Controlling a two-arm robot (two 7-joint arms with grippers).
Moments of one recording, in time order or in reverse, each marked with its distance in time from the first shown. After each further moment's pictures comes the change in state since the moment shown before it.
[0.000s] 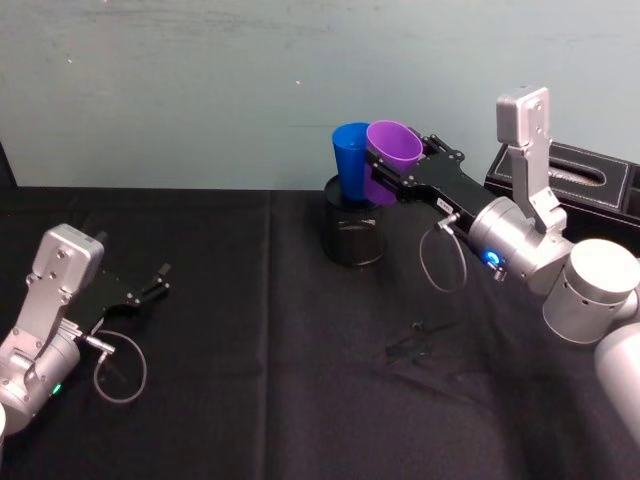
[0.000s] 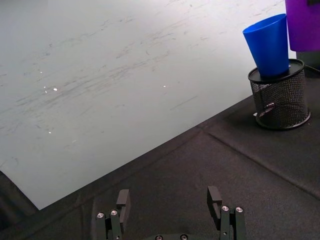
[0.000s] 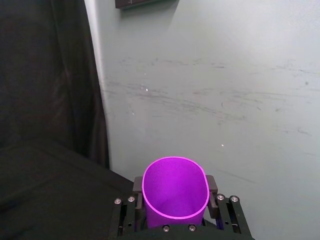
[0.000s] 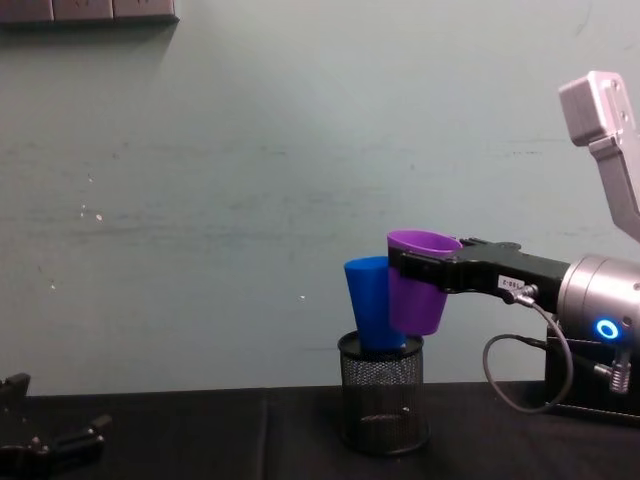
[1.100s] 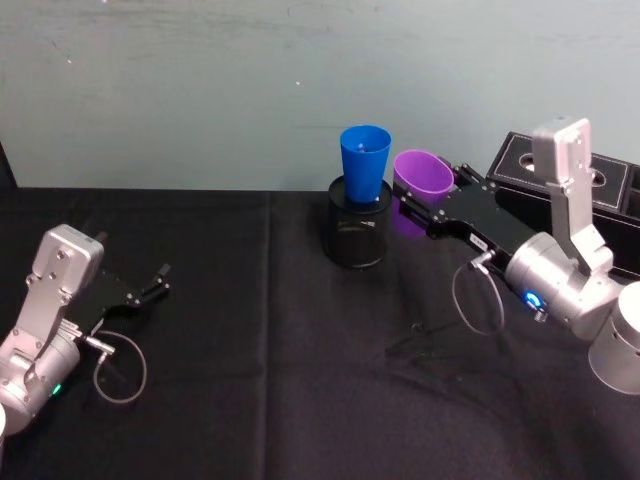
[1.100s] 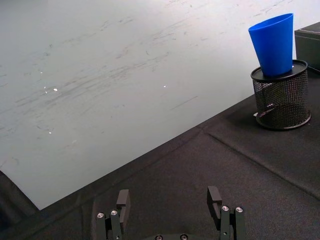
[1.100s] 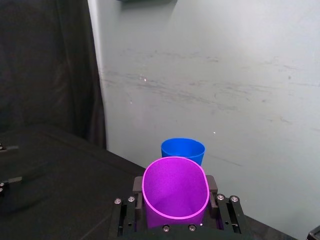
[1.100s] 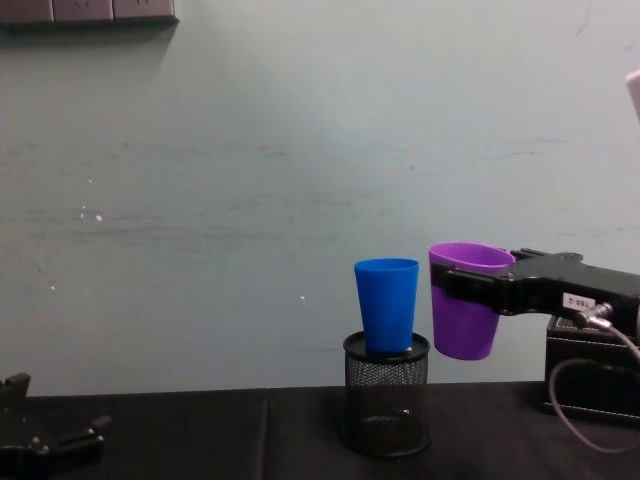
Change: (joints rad) left arm 0.000 0.000 0.000 0.000 0.000 0.000 0.000; right arm -0.214 0.124 0.026 -0.342 -0.004 0.117 -0.077
